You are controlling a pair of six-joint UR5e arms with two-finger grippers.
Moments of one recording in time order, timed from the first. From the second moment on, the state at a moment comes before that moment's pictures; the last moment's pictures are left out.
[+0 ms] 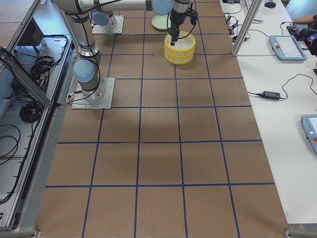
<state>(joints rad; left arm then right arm) -1.56 -1.60 -1.61 -1.54 1.37 0.33 1.56 -1.46 1.42 -1.39 -1.60 -0.01</state>
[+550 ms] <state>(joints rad) -1.65 -1.68 -1.61 -1.30 1.21 0.33 1.56 -1.46 1.43 -1.39 -1.60 -0.02</state>
